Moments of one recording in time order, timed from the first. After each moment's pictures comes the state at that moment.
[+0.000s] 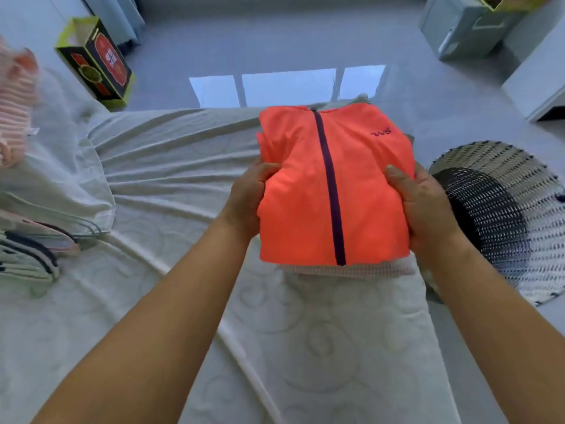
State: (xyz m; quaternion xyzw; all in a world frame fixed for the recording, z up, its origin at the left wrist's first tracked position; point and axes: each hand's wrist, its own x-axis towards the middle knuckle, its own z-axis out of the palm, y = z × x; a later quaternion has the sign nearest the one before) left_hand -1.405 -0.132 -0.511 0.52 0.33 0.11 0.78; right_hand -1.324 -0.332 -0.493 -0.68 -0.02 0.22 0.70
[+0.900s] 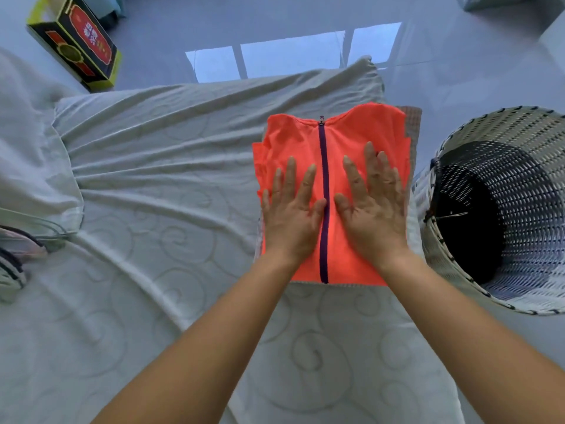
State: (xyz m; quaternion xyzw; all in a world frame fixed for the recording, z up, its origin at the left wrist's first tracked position) left_hand -1.366 -0.208 -0.599 0.93 0.24 0.07 0.26; right_hand -1.293 -0.324 -0.611 -0.93 -0.30 -0.07 0.22
